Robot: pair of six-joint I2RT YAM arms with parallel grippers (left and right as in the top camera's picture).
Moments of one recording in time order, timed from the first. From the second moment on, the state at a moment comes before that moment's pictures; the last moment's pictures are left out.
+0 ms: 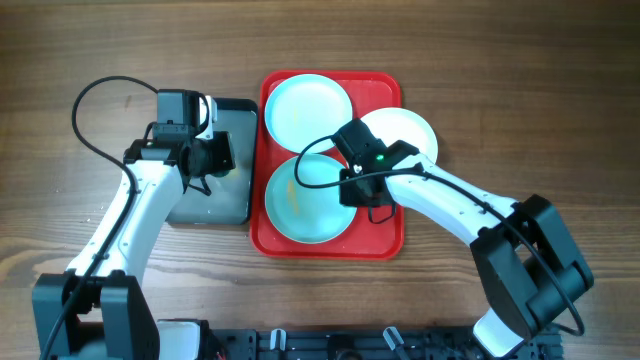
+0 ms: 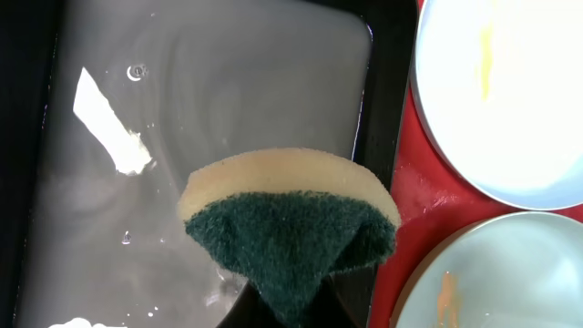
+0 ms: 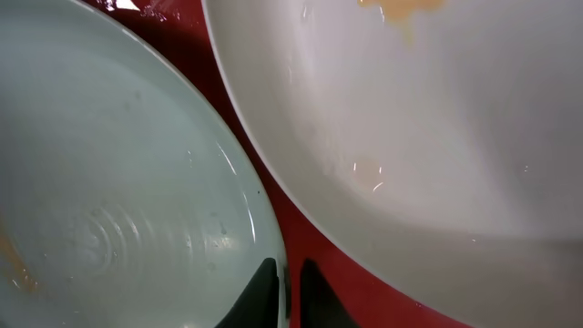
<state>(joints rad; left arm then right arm) -0.05 1.53 0.99 -0.58 0.09 -0.20 0.63 1.81 1.10 -0.66 -0.02 0.62</state>
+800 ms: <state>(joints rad) -0.07 1.53 0.99 -0.51 -0.07 -0.15 0.63 1.81 1.10 -0.63 -0.02 0.65</state>
